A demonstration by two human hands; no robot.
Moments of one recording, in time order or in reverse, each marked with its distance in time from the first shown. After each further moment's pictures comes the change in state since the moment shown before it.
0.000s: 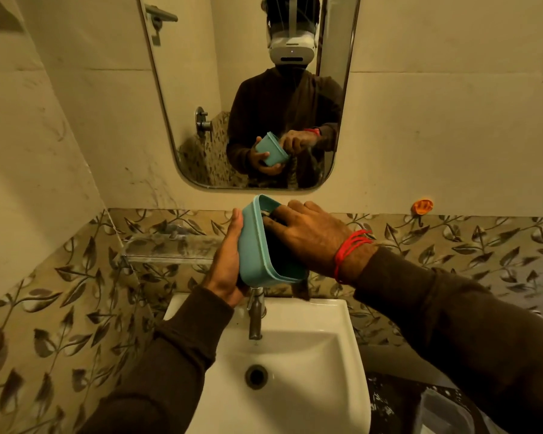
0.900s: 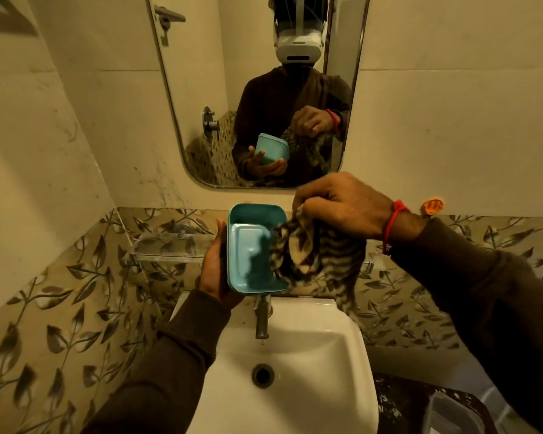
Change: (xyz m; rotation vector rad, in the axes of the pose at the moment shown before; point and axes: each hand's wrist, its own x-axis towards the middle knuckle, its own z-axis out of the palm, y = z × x) left_hand 0.003 -0.002 -0.035 -0.237 -0.172 -0.044; right_hand -0.009 0.036 -0.051 0.917 0.075 0.220
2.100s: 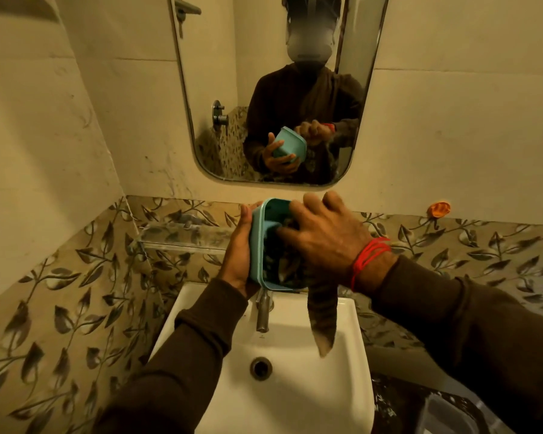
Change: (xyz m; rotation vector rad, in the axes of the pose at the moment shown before) left_hand 0.005 -0.014 0.028 0.137 0.126 0.031; right_hand -0.015 -0.010 0.057 -1.033 -0.064 -0.214
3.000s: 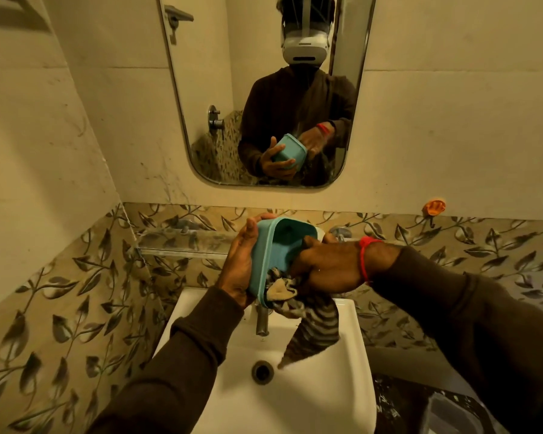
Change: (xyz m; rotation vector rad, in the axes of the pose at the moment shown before) left_hand -0.002 -0.006 -0.004 0.210 -0.016 0.210; right_hand -0.004 0.008 0.001 0.659 -0.668 -0.124
